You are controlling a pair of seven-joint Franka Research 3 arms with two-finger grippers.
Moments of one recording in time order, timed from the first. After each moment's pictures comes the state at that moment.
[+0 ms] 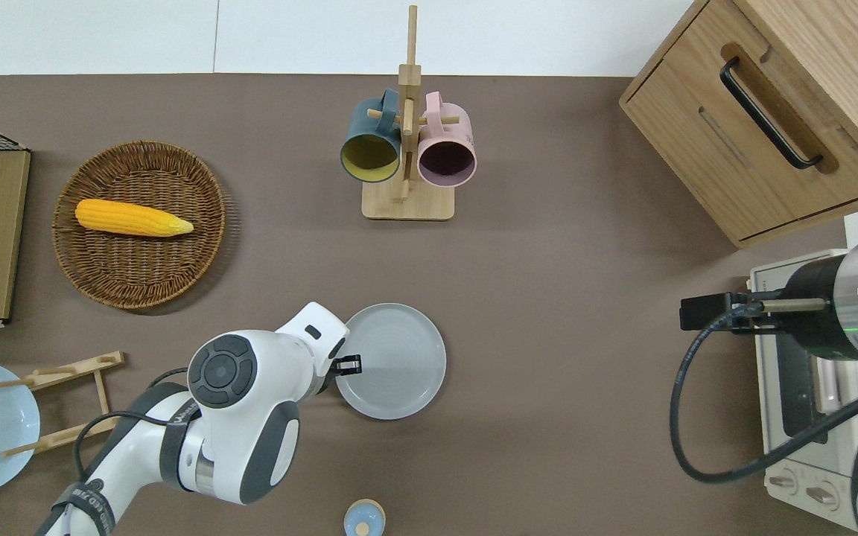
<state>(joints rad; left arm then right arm) -0.24 0.05 -0.24 -2.38 -0.25 2.47 -0.36 -0.27 -0.13 0.39 -1.63 0.10 1.51 0.18</state>
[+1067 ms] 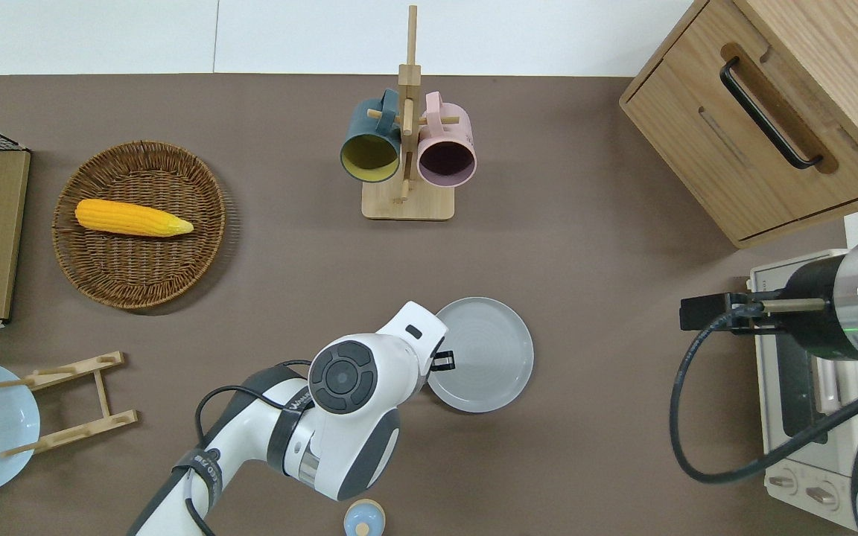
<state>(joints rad) -0.43 0.21 -0.27 -2.20 -0.25 2.55 -0.57 -0.27 -0.13 0.39 -1.63 0.10 1.51 0.18</state>
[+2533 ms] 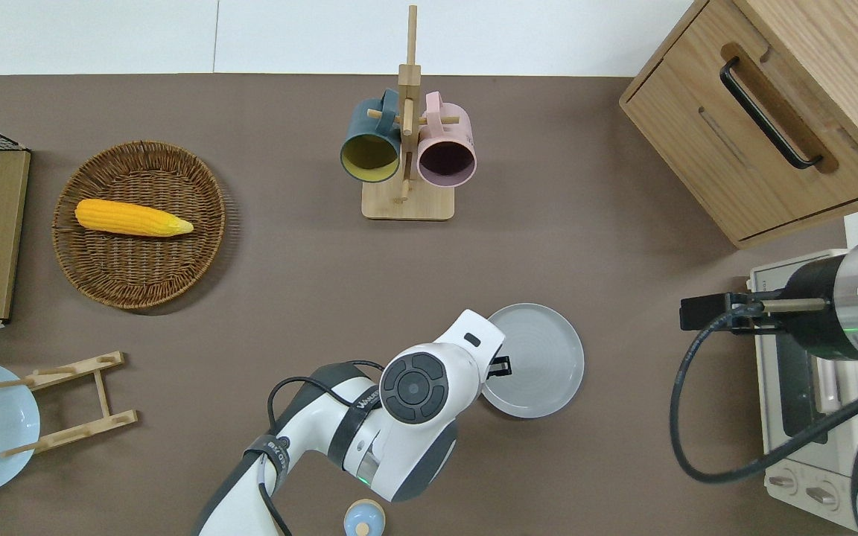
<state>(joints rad) -0.54 0.32 -0.26 -2.08 -0.22 2.59 -0.71 -0.27 -0.13 0.39 -1.63 0.10 1.51 0.18</state>
